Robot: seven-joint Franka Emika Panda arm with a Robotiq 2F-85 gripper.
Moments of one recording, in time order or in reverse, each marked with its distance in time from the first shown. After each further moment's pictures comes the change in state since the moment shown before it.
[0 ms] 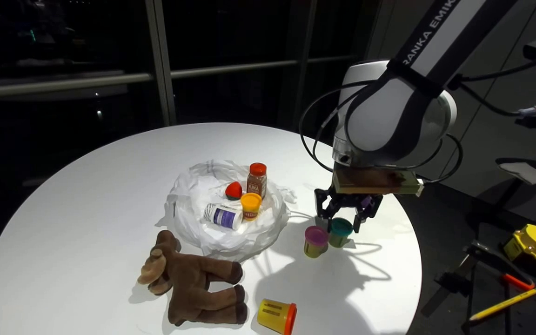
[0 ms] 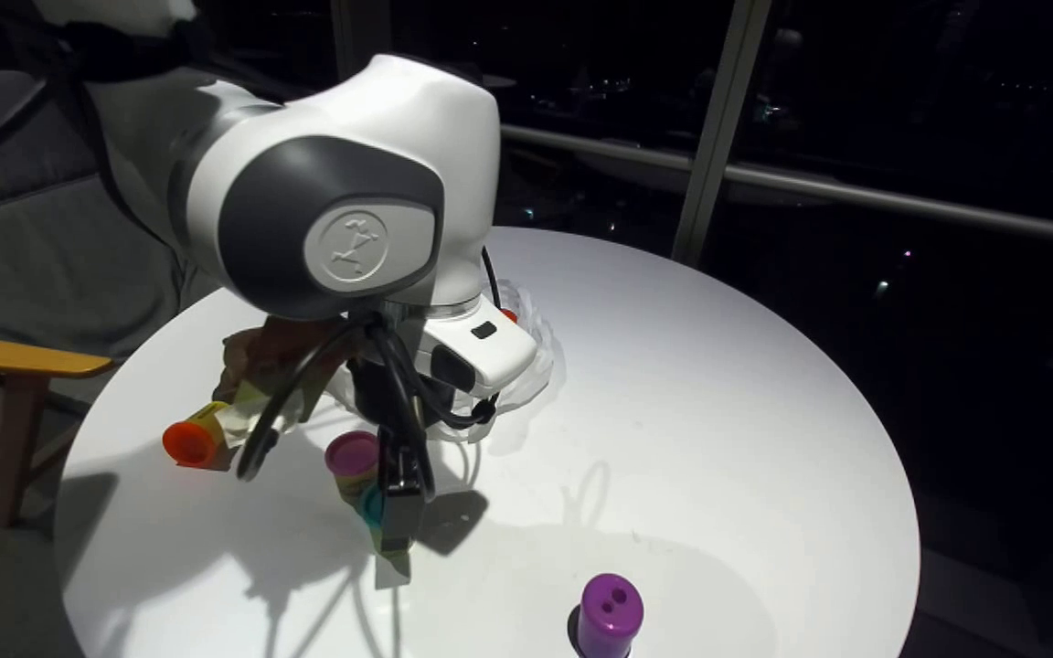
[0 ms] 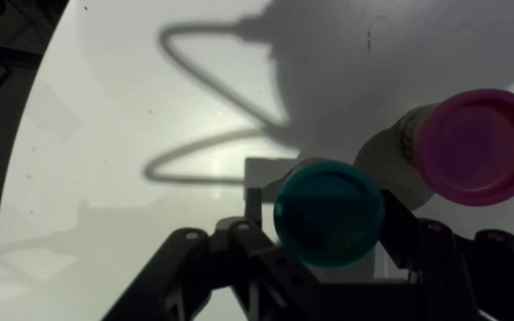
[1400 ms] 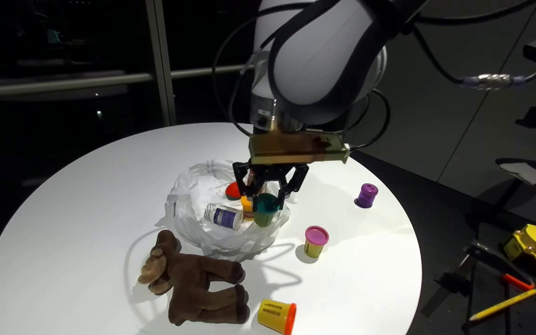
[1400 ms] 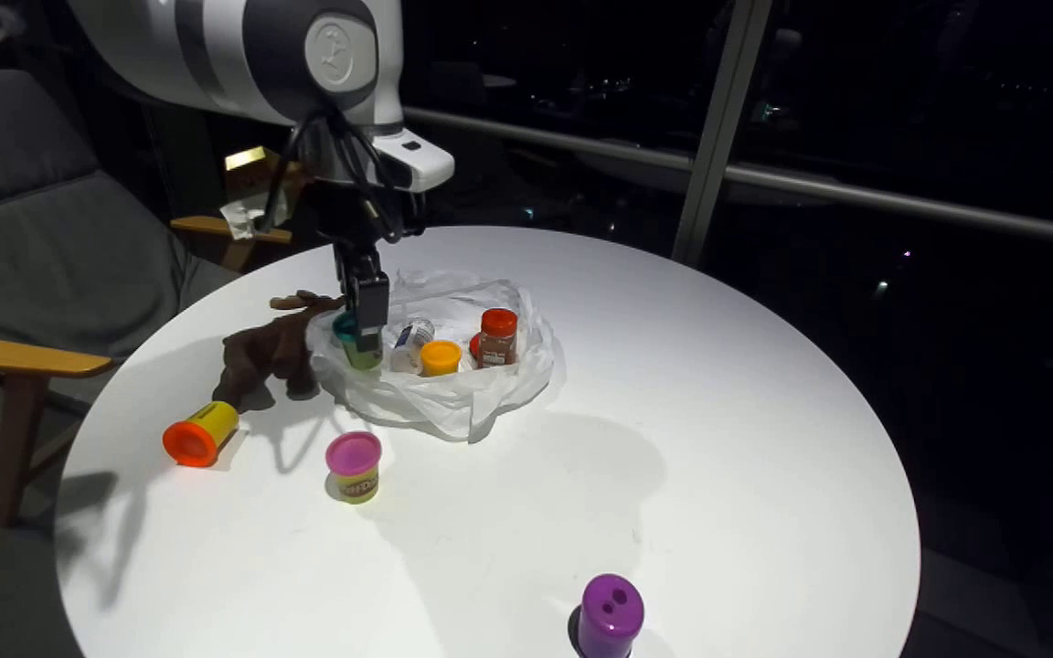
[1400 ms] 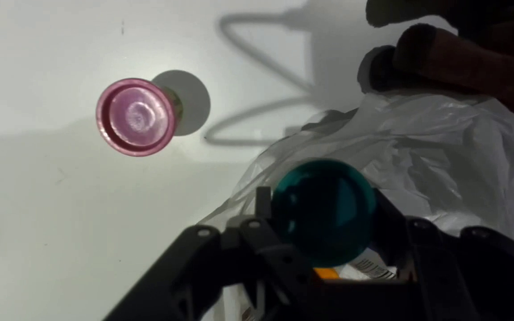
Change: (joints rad) arm 0.139 0.019 0.081 0.320 -0.158 -0.170 0.134
